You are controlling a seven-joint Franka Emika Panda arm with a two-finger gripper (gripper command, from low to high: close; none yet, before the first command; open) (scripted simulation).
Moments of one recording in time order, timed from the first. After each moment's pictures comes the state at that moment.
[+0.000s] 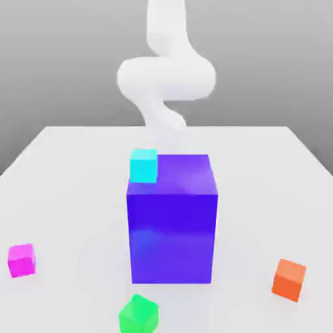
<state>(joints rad) -0.07 -0.71 0.00 -2.32 -0.03 2.34 0.87</state>
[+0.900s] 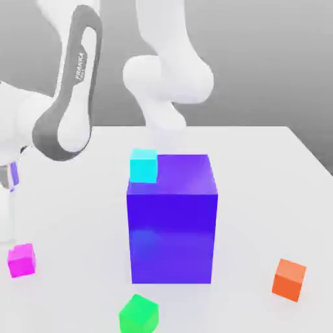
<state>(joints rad) -0.60 0.27 -0.13 -2.52 0.10 2.80 1.22</state>
